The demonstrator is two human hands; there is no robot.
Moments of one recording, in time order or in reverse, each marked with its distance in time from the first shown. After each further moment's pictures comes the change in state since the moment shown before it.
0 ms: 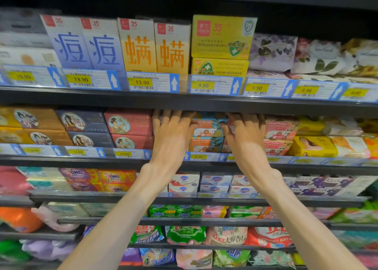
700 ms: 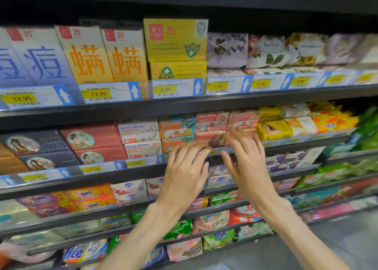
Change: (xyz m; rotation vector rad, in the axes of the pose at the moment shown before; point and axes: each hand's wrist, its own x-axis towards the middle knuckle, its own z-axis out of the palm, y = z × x) left_hand -0.059 0.077 0.004 -0.338 -0.154 0.252; right_hand -0.084 0.047 -0.050 -0.028 -0.055 -0.021
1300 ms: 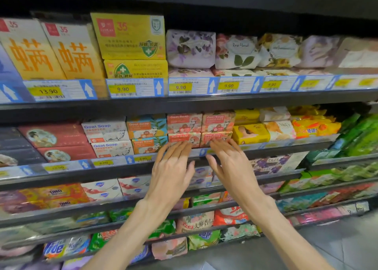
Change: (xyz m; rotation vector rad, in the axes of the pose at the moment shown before) left_hand 0.029 0.036 0.038 0.106 -0.180 -0.208; right_hand 0.003 0.060 0.004 -0.025 -0.191 -0.043
